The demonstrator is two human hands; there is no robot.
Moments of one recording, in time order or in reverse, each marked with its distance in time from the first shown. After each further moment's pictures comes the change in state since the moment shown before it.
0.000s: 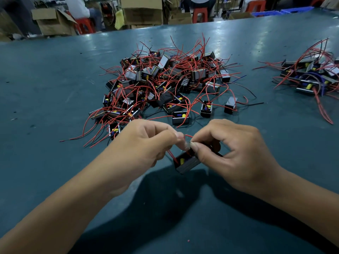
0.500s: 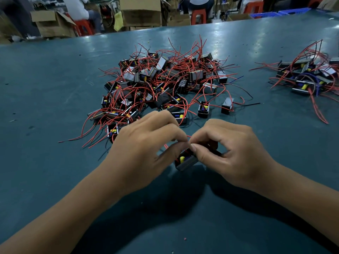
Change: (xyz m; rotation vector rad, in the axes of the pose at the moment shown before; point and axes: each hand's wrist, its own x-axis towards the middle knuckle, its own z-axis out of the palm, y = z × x) left_hand 0.003 -0.005 0.002 0.904 0.167 0.817; right_hand -0.001 0.006 -0.006 0.031 -0.061 -0.024
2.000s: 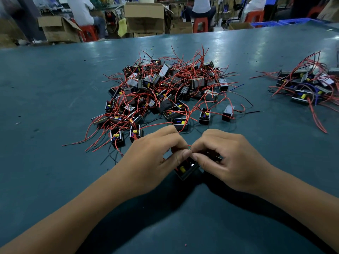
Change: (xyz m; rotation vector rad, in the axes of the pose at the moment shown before) left_hand -0.007 -0.010 0.019 -0.258 -0.143 -0.218; right_hand 0.002 0.011 0.000 -0.073 -0.127 -0.026
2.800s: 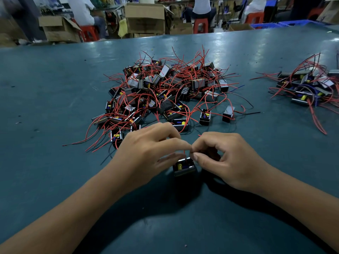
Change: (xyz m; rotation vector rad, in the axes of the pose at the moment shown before) left_hand 0.000 -0.011 -0.008 0.300 0.162 0.312; right_hand 0.001 0.000 0.002 0.219 -0.047 0.174
